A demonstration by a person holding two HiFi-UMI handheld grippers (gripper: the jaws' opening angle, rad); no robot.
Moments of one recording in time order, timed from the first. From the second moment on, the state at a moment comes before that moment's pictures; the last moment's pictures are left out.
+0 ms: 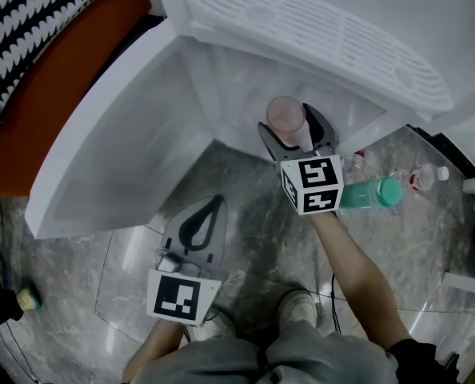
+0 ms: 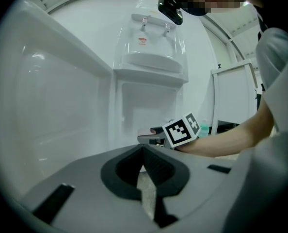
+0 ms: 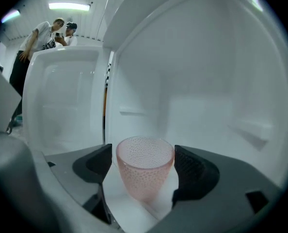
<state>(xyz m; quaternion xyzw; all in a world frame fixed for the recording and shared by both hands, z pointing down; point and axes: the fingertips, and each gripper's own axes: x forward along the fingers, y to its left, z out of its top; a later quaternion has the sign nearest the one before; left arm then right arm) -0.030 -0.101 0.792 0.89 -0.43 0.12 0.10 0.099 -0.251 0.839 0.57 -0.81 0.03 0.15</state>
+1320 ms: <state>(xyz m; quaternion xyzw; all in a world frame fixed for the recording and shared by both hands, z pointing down) -0.024 -0.104 0.764 0.89 -0.45 0.07 0.08 0.041 -0.109 0.776 0.48 -0.87 0.06 0.09</state>
